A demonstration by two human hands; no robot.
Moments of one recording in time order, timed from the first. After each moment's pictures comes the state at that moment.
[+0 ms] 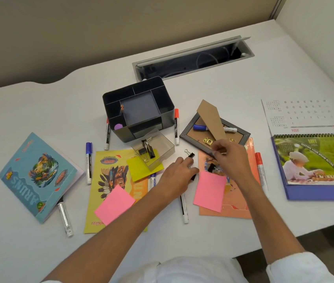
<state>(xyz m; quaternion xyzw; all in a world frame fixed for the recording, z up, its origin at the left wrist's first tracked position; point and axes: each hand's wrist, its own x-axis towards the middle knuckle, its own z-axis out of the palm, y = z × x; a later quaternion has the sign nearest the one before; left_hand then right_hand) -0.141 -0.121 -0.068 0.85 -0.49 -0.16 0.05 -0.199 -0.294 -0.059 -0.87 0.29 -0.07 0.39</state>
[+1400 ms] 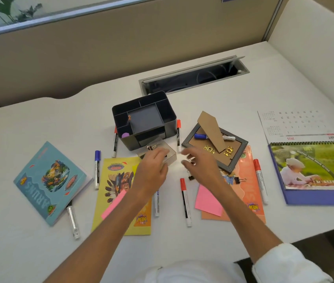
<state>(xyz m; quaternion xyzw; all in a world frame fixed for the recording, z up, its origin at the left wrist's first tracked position) -0.117 -0.066 -0.028 0.91 -0.33 0.00 0.26 -0.181 -0.229 -0.036 -0.90 0.15 -0.06 0.40</state>
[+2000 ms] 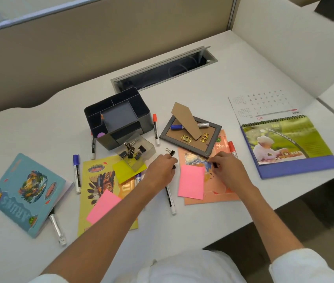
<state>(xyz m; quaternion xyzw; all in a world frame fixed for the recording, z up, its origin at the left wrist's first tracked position) -0.147 -0.129 -0.059 0.88 -0.43 -0.17 0.07 -0.285 -0.313 -0.071 -0.94 0.26 0.02 0.23</state>
